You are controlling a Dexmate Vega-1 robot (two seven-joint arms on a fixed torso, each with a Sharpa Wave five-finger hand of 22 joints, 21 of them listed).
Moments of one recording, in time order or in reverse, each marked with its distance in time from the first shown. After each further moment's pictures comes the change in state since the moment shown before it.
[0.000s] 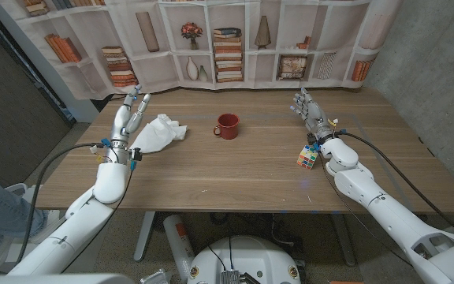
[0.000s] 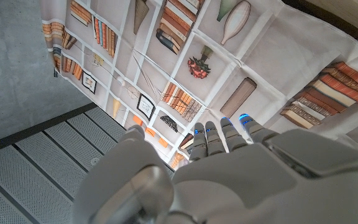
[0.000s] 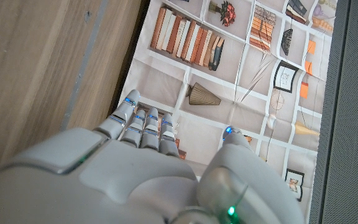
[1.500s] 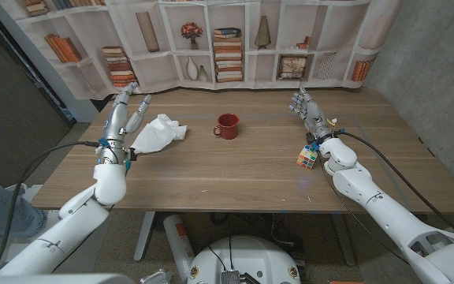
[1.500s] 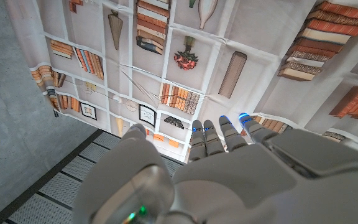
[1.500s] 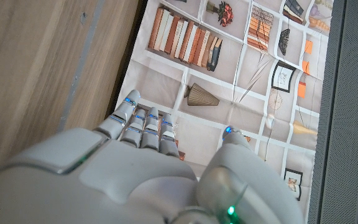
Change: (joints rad) left arm 0.062 0.068 -0.010 -0.125 0.228 0.226 0.190; left_hand 0.013 0.013 0.004 -0.004 0.021 0.043 -0.010 0.000 0.000 0.027 -0.020 0.000 0.000 0.031 -0.009 0.000 0.000 0.009 0.001 0.000 0.000; right arm 0.010 0.011 -0.004 0.016 0.001 0.015 0.009; right_hand 0.005 0.005 -0.004 -0.004 0.000 0.005 -0.005 0.000 0.000 0.000 0.000 0.000 0.000 0.004 0.004 0.000 0.000 0.007 0.000 -0.016 0.000
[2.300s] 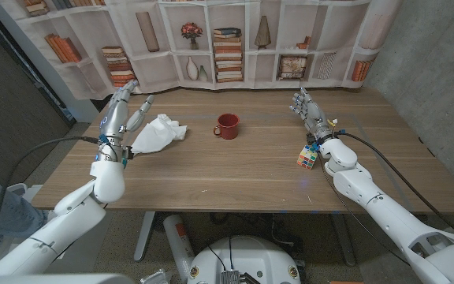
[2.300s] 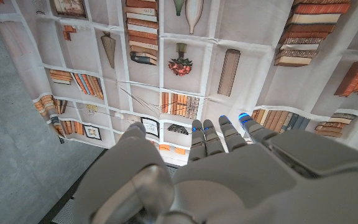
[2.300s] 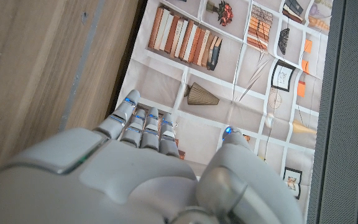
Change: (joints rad) left arm 0.026 0.053 -0.005 -0.094 0.077 0.183 -0.004; left_hand 0.016 -0.001 0.005 -0.011 0.011 0.007 0.000 0.000 0.000 0.011 0.000 -0.006 0.000 0.001 -0.001 0.000 0.000 0.003 -0.003 -0.002 0.000; right arm -0.006 -0.001 0.003 0.001 0.002 0.007 0.002; right_hand -0.004 0.004 -0.004 -0.004 0.000 0.003 0.003 0.000 0.000 0.000 0.000 0.000 0.000 0.000 0.000 0.000 0.000 0.004 0.004 -0.008 0.000
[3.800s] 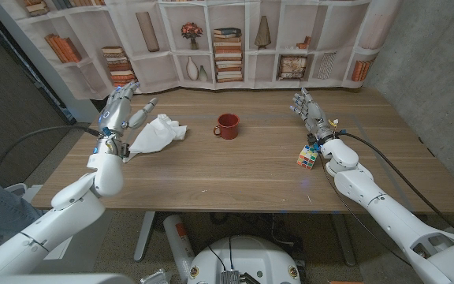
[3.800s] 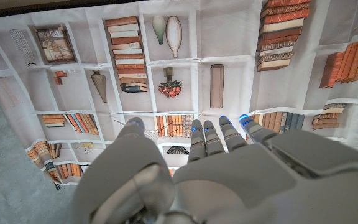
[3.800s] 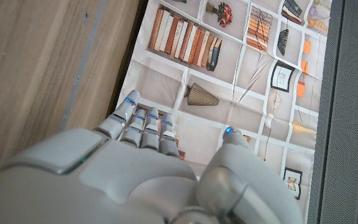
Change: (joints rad) left arm 0.028 0.083 0.008 -0.154 0.036 0.307 -0.087; left_hand 0.041 -0.009 0.001 -0.032 0.011 0.003 -0.004 -0.013 0.000 -0.008 0.000 -0.021 0.000 -0.004 0.003 -0.013 0.000 -0.019 0.000 -0.020 0.000; right arm -0.004 -0.007 0.002 -0.003 0.006 -0.002 0.011; right_hand 0.000 0.000 -0.003 -0.003 -0.006 0.000 0.000 0.000 0.000 0.004 -0.004 0.000 0.000 0.000 0.000 0.000 0.000 0.005 -0.005 -0.024 0.000
